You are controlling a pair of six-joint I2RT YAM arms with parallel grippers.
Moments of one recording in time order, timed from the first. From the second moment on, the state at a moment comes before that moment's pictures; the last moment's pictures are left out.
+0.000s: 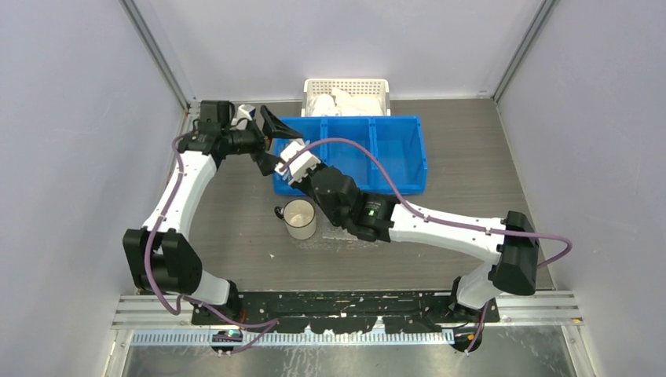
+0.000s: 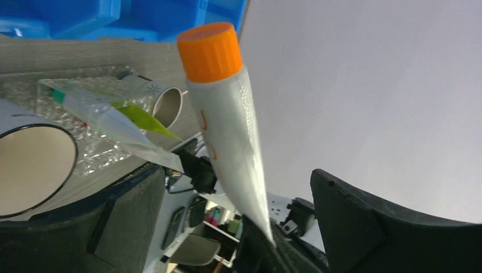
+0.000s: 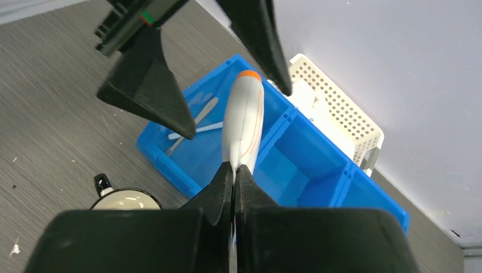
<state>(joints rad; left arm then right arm) -0.10 1.46 1.33 -0.58 0.92 -1.06 1.20 1.54 1.30 0.07 0.66 -0.33</state>
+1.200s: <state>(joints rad) -0.08 1.31 1.45 -0.99 0.43 -0.54 1.17 1.75 2.37 -1.59 0.18 0.41</state>
